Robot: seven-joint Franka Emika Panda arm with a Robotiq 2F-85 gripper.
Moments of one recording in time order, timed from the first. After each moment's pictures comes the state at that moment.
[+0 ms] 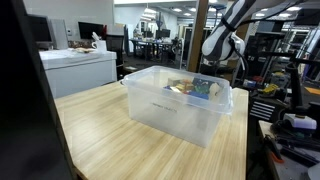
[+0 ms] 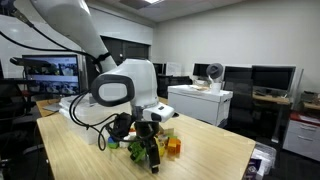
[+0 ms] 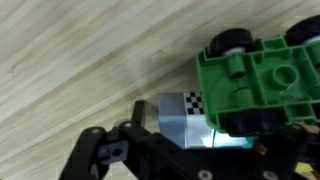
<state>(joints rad) -0.36 0.36 -0.28 -2.30 0.17 2.78 -0.09</state>
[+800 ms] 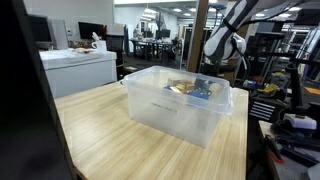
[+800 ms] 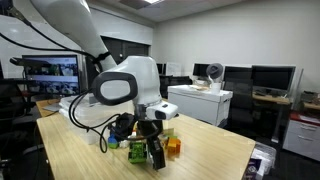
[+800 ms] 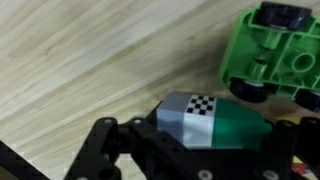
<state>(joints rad) -0.36 0.36 -0.32 -2.28 0.10 2.78 -0.08</state>
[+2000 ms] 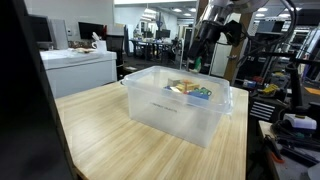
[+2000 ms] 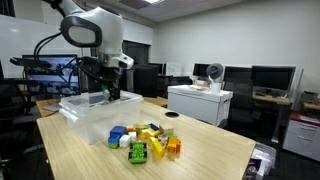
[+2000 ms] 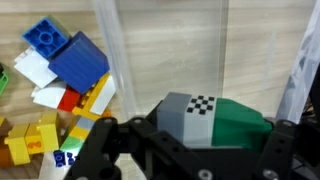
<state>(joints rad) -0.13 -0.20 -0.17 -2.48 0.46 2.28 -0.45</state>
